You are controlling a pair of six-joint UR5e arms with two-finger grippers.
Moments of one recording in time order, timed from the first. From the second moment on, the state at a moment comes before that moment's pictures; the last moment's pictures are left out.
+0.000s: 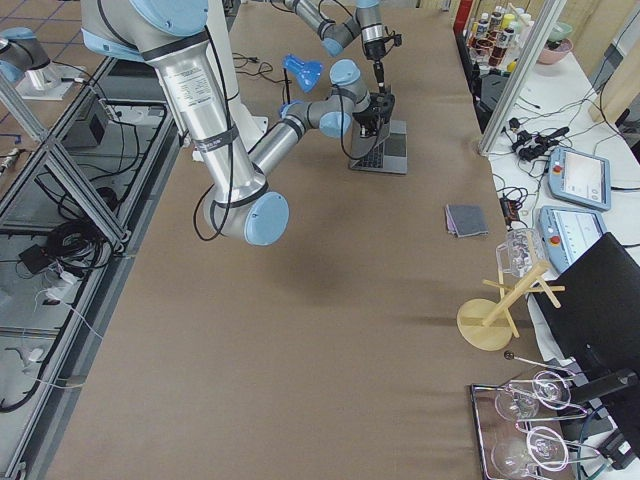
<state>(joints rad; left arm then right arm) -0.78 -2.14 -1.48 -2.44 -2.02 -1.32 0.67 -1.03 1.72 -1.15 1.76 1.56</state>
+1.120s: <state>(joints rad) -0.74 -2.24 -1.21 -2.45 -1.84 -1.26 0.64 -0.89 1.38 -1.15 1.60 1.57</state>
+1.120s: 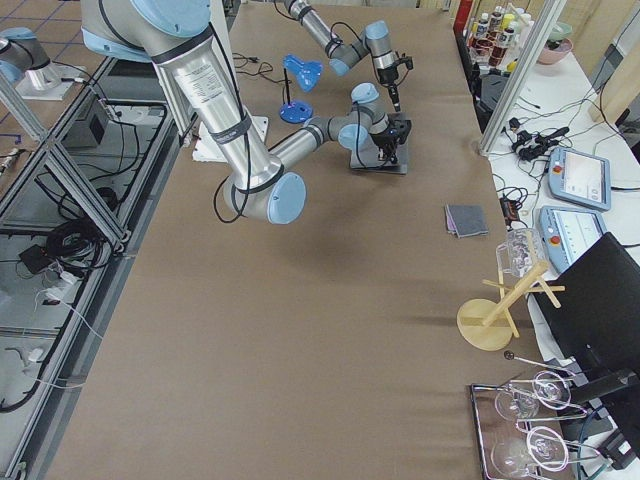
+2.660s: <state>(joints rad) -1.31 -1.87 -1.71 -1.82 -2.40 -0.44 1.07 -1.35 1.93 -1.59 1.98 0.74</state>
